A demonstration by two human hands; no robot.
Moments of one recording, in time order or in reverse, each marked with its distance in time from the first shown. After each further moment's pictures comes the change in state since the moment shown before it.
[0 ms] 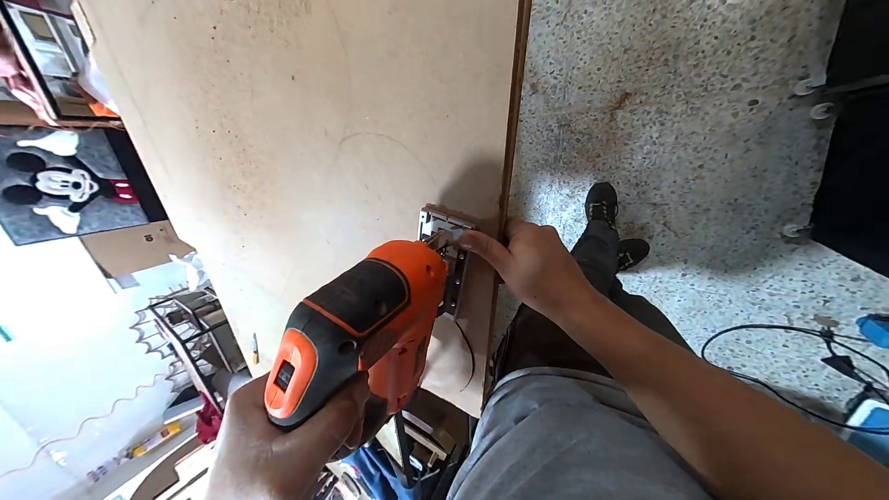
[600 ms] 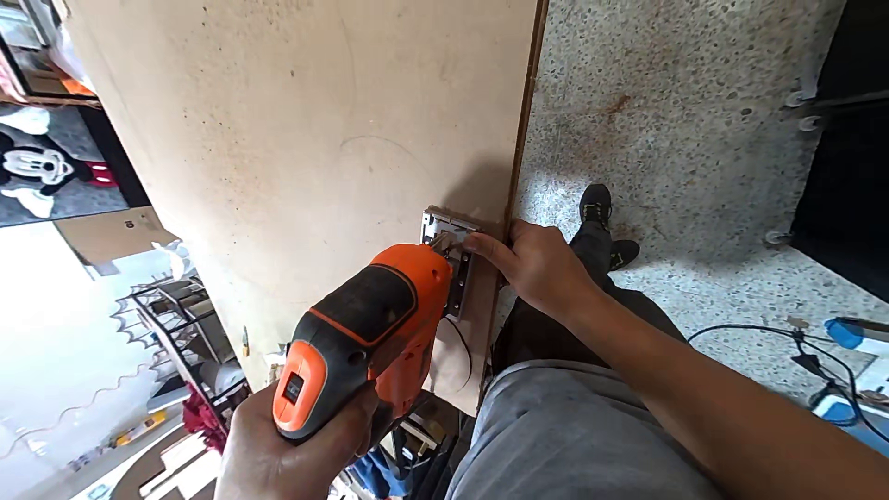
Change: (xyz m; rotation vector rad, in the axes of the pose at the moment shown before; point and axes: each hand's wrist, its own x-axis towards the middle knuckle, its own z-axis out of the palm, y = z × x) left_hand 0.001 0.008 0.004 0.000 0.042 -0.055; right_hand 0.009 -0.005 -0.010 -0.038 -0.029 0.014
